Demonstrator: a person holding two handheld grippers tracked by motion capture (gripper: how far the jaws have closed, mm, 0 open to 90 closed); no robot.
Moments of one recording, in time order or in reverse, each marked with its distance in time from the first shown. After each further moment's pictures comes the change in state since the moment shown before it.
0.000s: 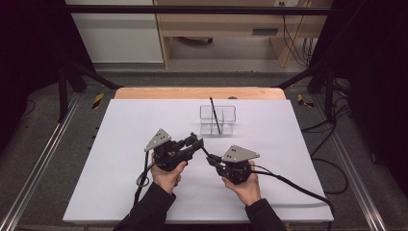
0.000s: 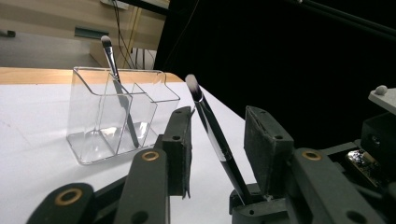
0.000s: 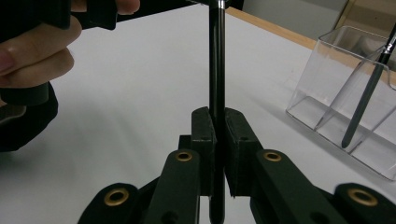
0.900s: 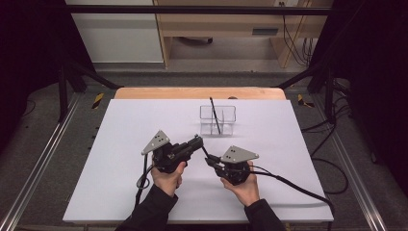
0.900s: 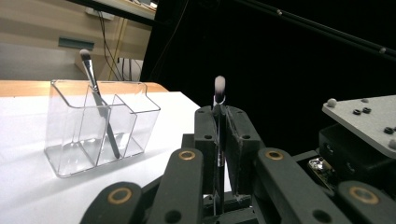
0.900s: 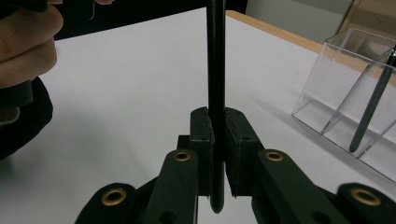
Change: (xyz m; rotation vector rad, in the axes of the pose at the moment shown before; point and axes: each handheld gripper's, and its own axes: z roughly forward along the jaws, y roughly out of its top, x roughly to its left) left arm -0.013 0.003 -0.006 -0.039 -0.057 0.009; right arm 0.002 -0.002 0.003 -0.018 0.013 0.003
